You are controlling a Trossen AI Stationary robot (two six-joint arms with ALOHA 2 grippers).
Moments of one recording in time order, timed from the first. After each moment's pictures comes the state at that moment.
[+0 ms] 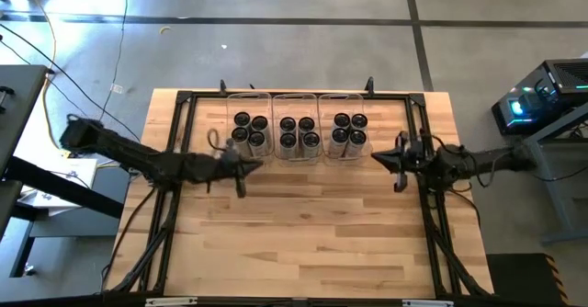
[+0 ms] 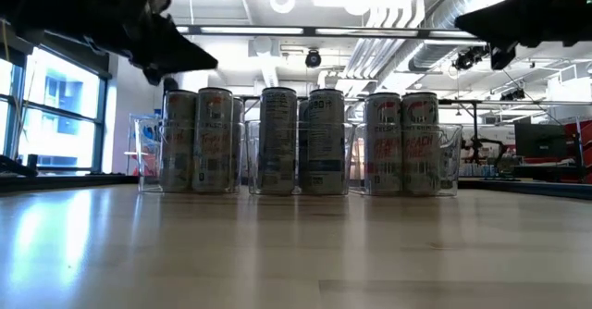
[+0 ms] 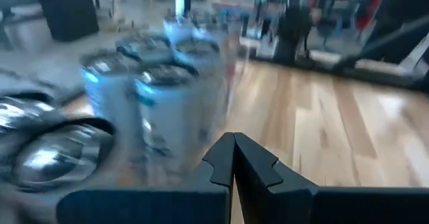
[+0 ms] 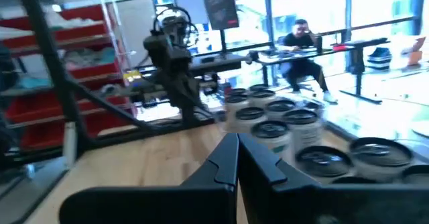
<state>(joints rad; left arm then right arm) -0.19 1.05 0.33 0.47 -0.49 -0.19 0.18 0.23 0.17 0.14 0.35 0.12</state>
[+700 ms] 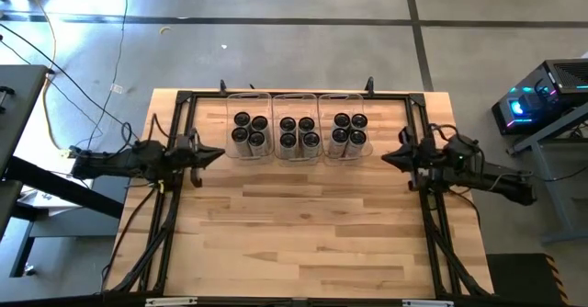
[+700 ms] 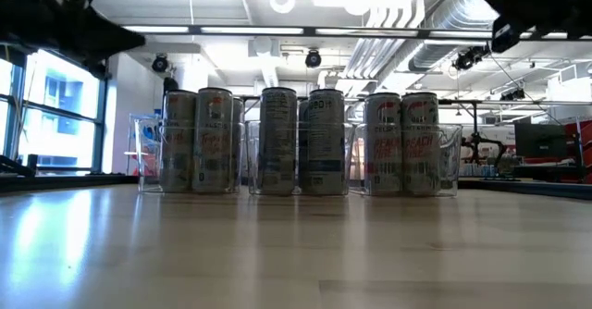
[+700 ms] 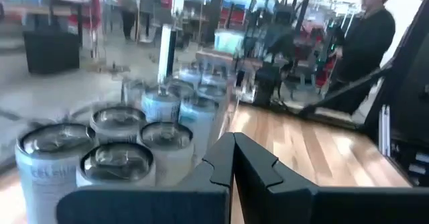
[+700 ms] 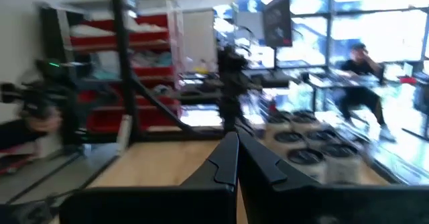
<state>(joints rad) -0.08 0.00 0.17 -0.18 -0.32 -0.16 -0.20 0.04 0.21 -0.01 -0.26 0.07</state>
